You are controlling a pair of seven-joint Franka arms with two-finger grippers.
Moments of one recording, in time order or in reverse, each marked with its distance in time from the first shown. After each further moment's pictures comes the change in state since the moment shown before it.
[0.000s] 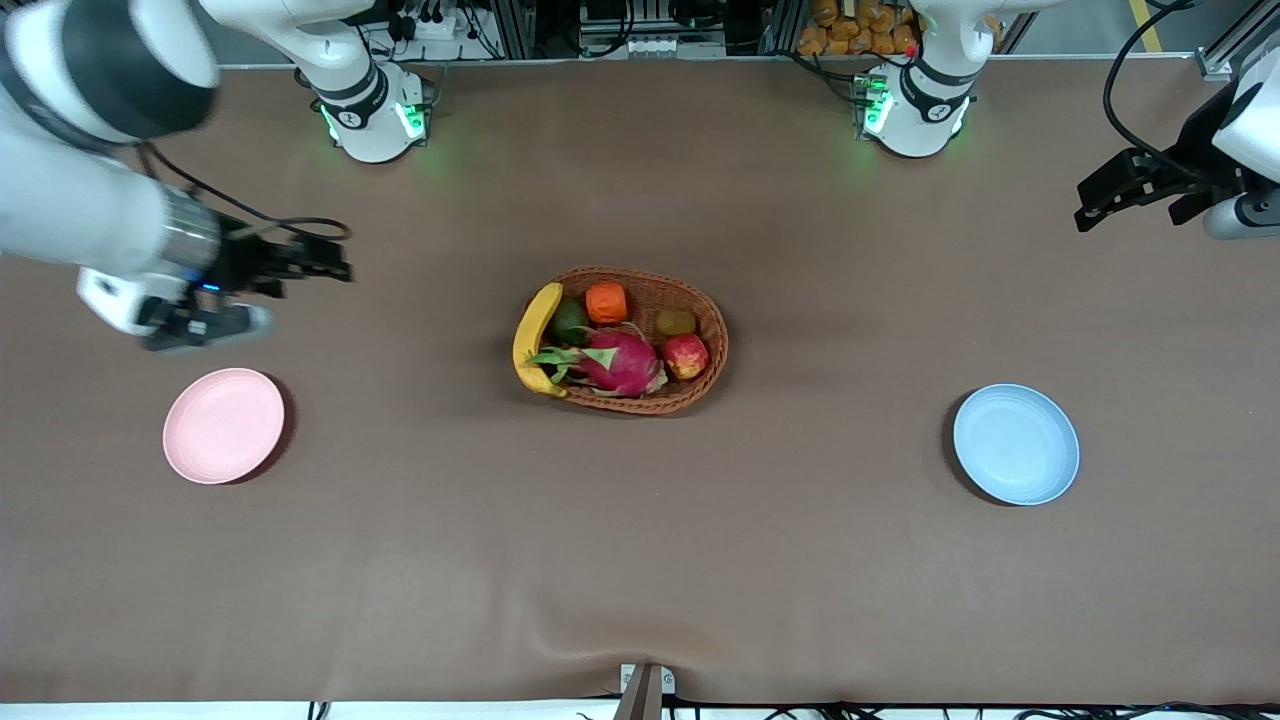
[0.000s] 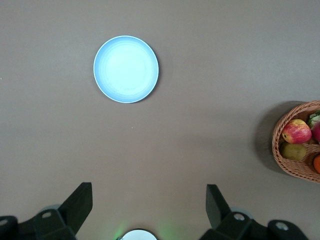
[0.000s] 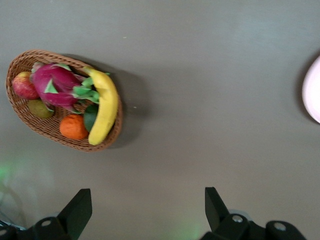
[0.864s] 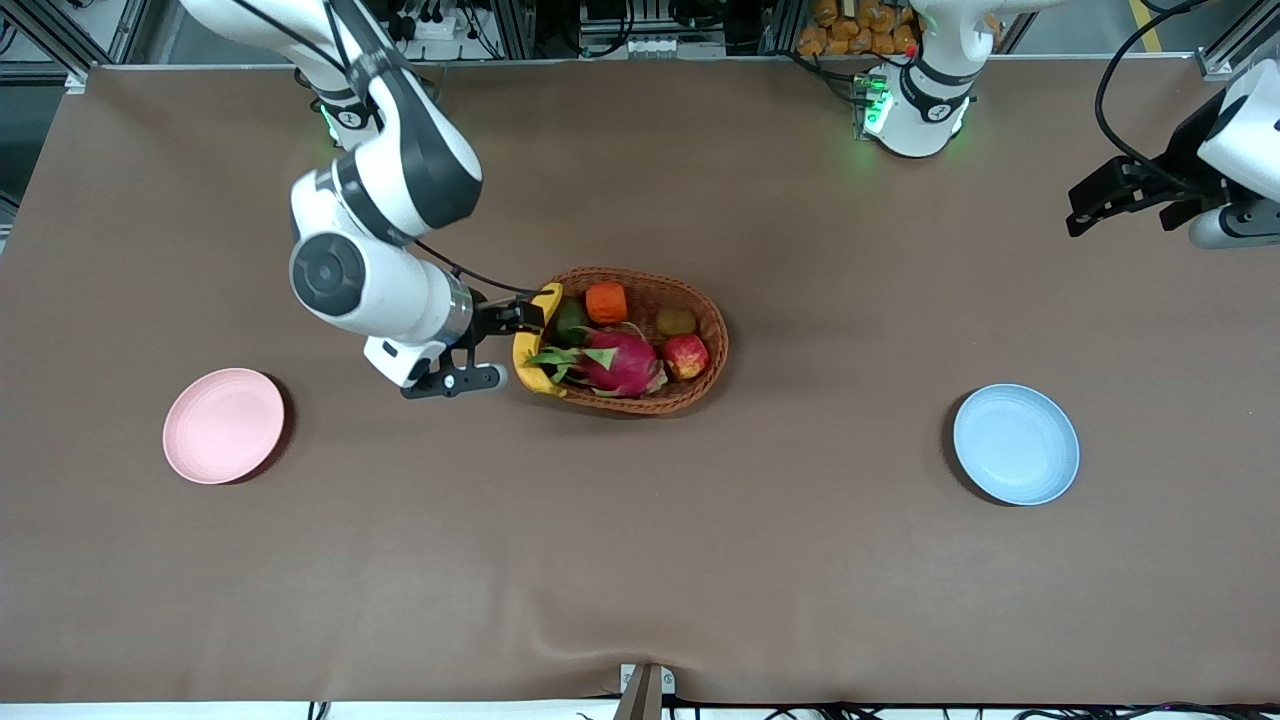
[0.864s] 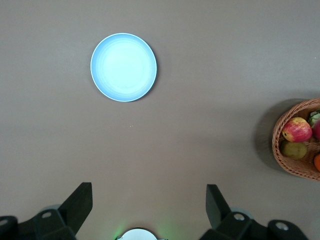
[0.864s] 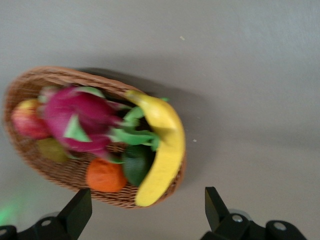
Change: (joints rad) left arm -0.002 0.015 -0.010 -0.001 0.000 0.000 -0.015; right arm 0.246 0.239 -0.007 -0.071 0.059 0.334 0.220
